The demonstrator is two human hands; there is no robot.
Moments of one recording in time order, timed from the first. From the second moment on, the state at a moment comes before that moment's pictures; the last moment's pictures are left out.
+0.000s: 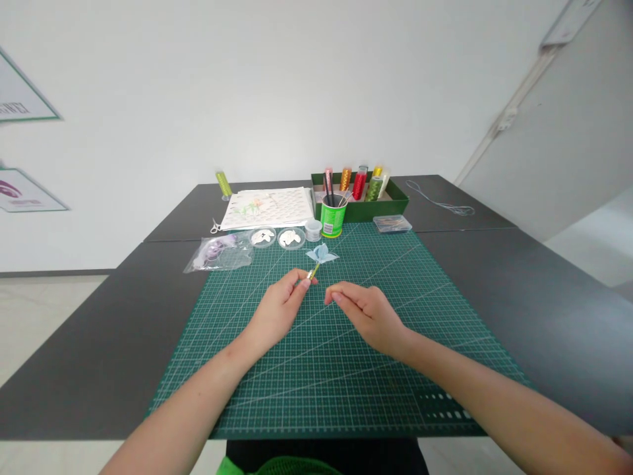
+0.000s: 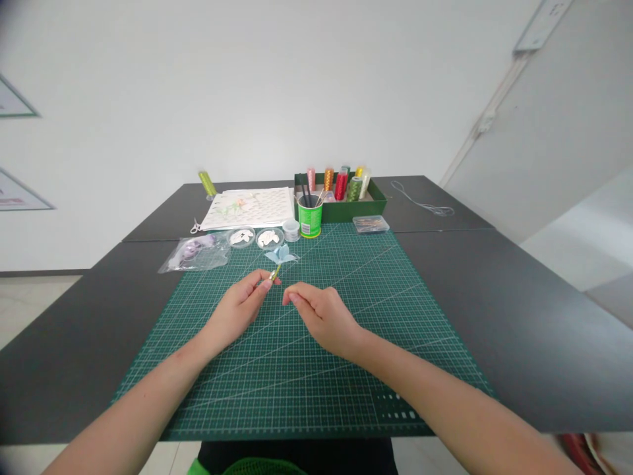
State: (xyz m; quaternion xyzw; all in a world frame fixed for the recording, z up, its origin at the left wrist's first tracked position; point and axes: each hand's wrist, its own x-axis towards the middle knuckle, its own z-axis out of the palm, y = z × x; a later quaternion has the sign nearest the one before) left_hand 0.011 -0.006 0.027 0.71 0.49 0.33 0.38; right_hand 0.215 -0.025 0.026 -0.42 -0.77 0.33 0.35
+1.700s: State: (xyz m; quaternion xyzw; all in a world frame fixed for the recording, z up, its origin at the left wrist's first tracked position) left_hand -0.010 -0.012 0.058 0.79 0.47 0.27 0.27; right_hand 0.249 0.014 0.031 -0.31 -0.78 0.49 0.24
